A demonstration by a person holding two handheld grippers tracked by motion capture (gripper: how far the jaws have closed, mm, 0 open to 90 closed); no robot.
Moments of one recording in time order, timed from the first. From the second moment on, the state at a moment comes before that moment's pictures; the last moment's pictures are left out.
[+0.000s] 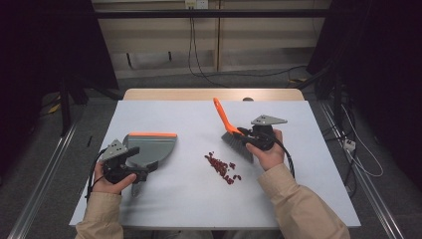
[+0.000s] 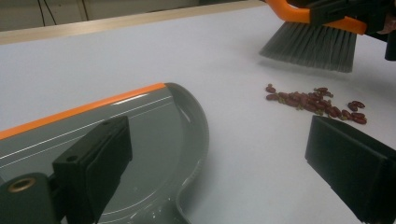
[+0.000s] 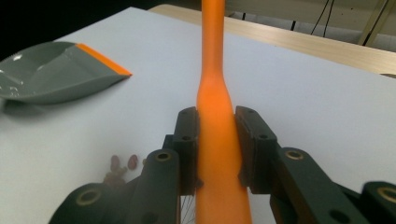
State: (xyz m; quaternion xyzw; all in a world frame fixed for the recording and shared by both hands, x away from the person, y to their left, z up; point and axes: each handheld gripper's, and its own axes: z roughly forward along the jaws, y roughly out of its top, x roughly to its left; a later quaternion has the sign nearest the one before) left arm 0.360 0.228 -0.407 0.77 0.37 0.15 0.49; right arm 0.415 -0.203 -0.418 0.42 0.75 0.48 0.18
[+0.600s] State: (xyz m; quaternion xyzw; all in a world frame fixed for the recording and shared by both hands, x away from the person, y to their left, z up) left arm 0.360 0.228 -0.407 0.77 0.37 0.15 0.49; right arm 0.420 -0.197 -0.415 0.39 0.82 0.39 0.17
